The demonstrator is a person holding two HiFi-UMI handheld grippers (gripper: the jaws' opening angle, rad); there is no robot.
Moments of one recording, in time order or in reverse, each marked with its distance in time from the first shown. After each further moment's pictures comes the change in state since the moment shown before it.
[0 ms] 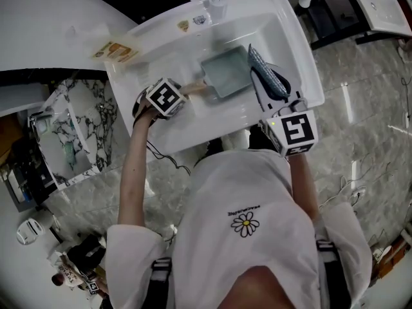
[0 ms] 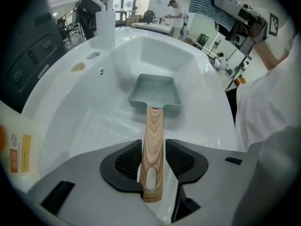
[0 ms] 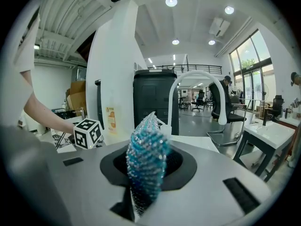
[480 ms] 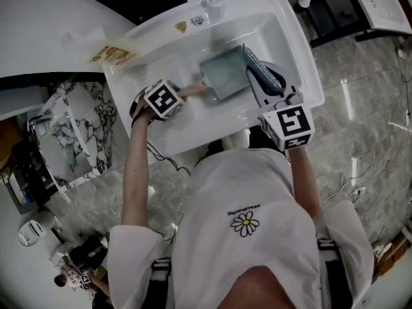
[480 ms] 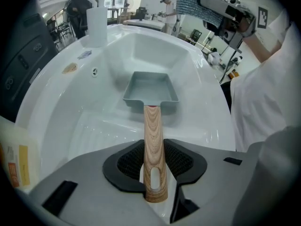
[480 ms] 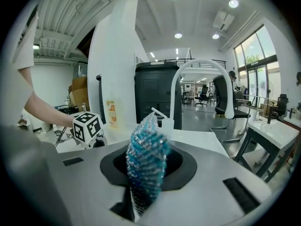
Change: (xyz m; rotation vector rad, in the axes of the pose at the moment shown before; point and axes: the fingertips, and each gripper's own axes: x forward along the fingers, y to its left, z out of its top) left arm 0.003 -0.001 -0.004 0.072 0.038 -0.045; right arm 0.021 -0.002 -0.016 -0.007 0.070 0.044
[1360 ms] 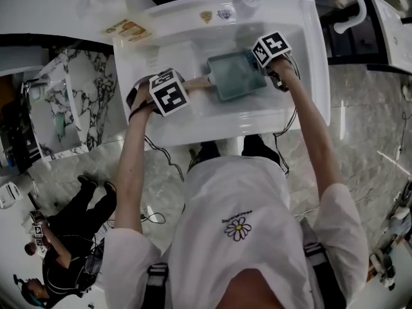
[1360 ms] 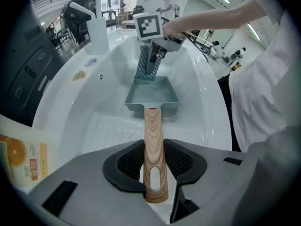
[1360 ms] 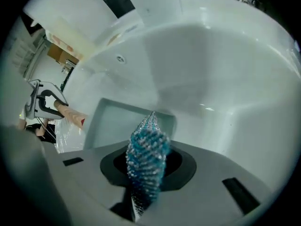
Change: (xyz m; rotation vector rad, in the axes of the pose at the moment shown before) left arm -0.022 0.000 -0.010 0.033 0.034 0.074; right arm 0.157 -0.034 -0.214 0.155 1.062 0.359
